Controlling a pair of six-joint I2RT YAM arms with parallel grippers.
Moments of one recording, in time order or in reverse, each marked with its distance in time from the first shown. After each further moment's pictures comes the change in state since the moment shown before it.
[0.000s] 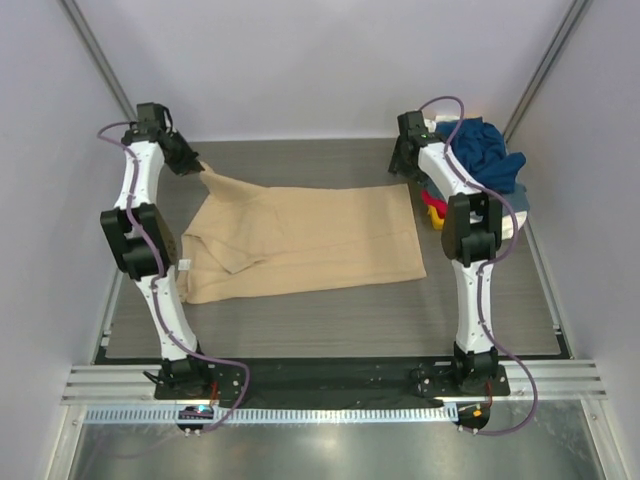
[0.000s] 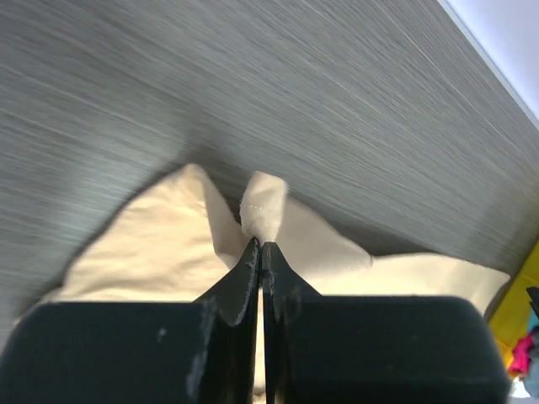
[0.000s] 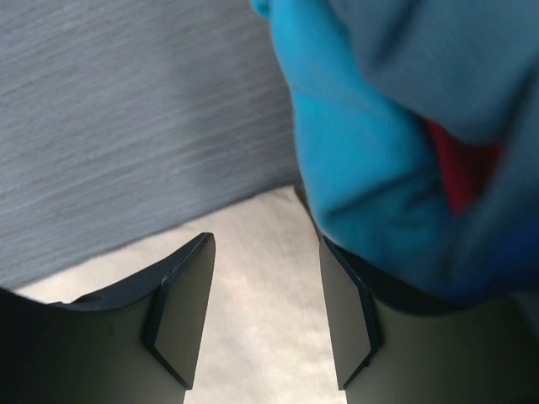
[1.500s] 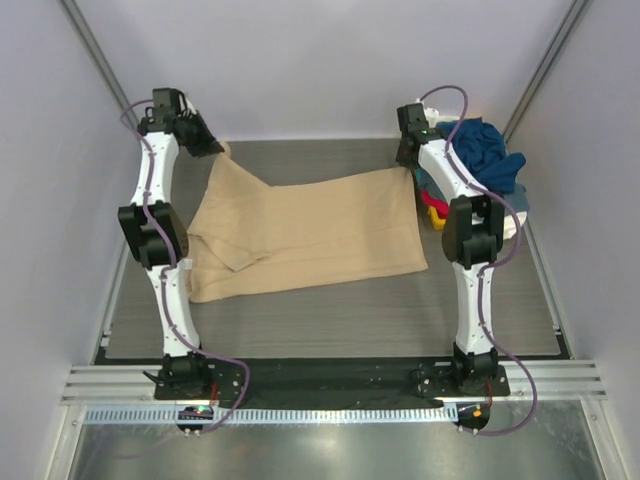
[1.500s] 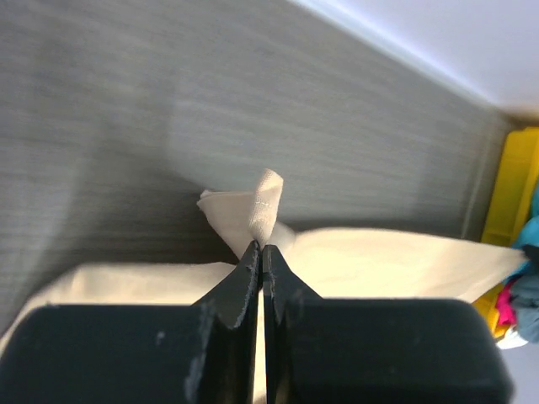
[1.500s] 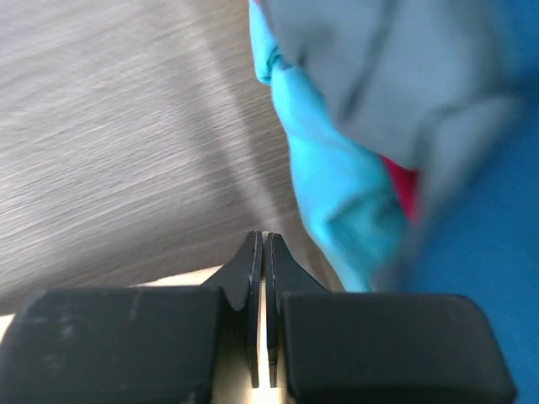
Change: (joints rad) left arm -0.059 0.176 0.339 -0.022 0.134 0.062; right arm 0.016 0.026 0.075 0.019 0.093 -0.014
